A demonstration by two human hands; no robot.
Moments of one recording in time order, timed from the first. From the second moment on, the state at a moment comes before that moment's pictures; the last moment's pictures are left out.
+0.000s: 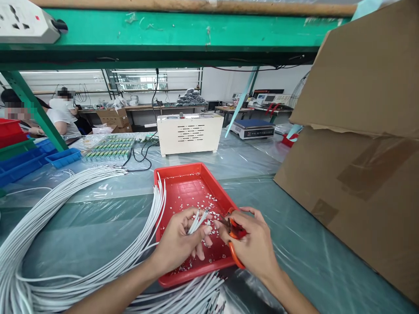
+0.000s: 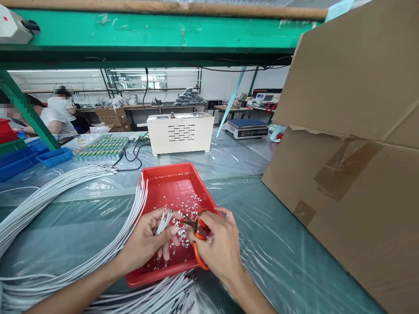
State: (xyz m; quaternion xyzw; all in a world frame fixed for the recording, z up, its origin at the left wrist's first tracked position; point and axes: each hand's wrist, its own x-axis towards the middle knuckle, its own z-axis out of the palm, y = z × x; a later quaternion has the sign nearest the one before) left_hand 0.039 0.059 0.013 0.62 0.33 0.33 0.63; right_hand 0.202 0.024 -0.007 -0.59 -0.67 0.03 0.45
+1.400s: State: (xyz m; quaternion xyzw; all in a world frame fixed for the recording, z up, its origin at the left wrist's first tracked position) left_hand 0.035 0.063 0.022 0.63 0.33 0.32 0.63; right_hand 0.203 0.027 -0.011 -0.54 -0.66 0.13 0.51
